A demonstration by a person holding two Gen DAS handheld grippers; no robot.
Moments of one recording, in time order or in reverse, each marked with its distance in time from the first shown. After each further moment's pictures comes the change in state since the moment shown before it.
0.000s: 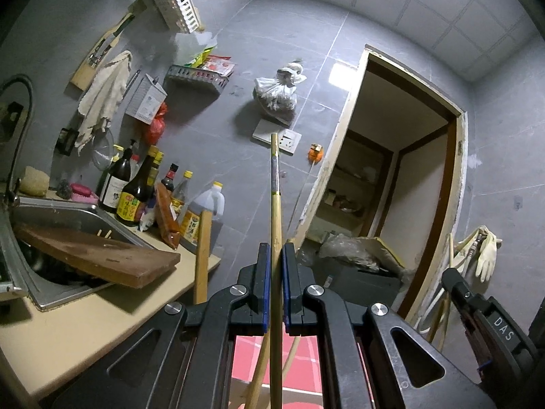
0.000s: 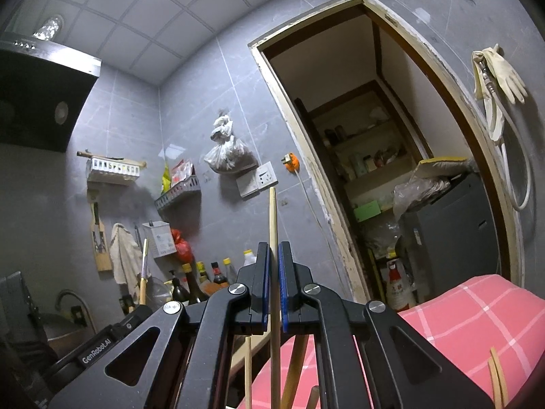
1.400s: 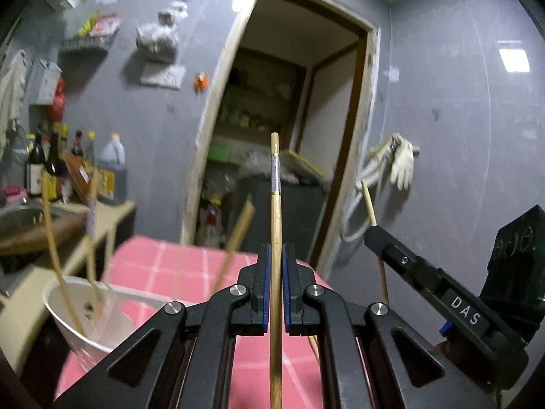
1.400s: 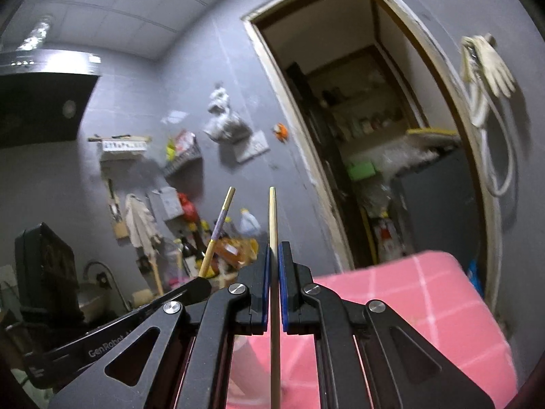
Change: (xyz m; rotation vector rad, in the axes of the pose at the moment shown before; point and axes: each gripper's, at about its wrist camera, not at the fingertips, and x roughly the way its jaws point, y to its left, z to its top) left arm -0.043 -0.150 -0.029 0.213 0.325 -0.301; right arm -0.090 -0.041 0.052 0.020 0.188 0.058
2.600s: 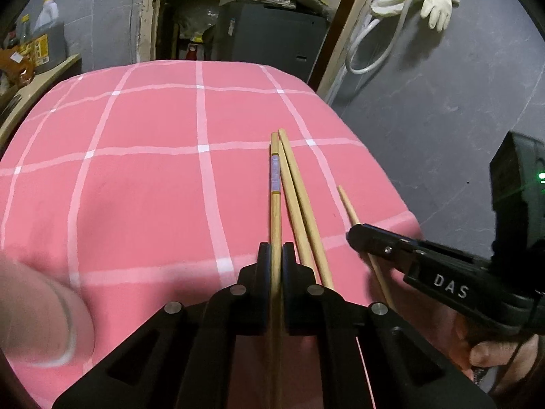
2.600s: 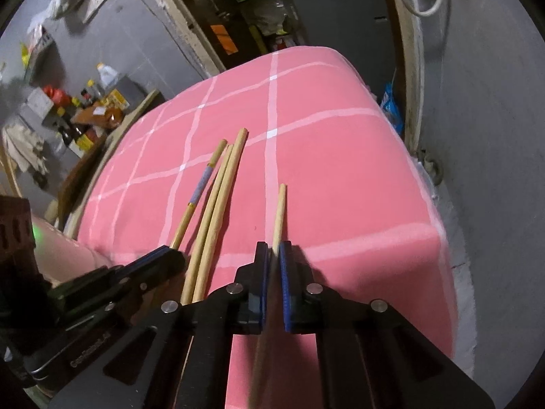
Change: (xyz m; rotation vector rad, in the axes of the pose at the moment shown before) left arm 0.175 -0.035 -0.138 -0.021 0.766 -0.036; right arm 0.027 -0.184 -0.092 0.287 0.817 -0.402
